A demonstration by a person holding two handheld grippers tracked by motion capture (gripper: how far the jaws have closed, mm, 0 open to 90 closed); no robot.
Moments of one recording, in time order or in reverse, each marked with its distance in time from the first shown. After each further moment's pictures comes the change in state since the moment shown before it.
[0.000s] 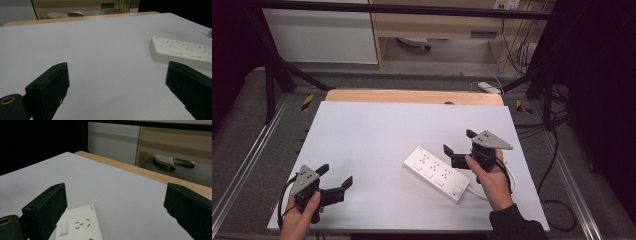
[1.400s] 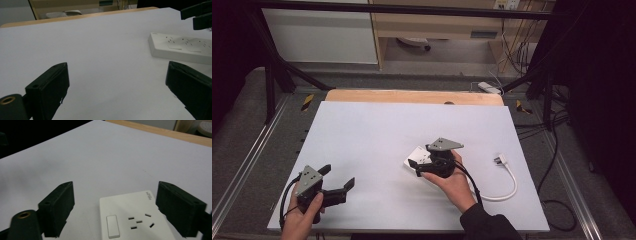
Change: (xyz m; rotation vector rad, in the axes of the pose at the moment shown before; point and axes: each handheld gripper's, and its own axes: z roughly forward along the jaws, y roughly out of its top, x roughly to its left) left arm -0.004 0.000 0.003 0.023 -0.005 0.040; right arm 0.064 -0.027 0.078 0.208 0.191 0.028
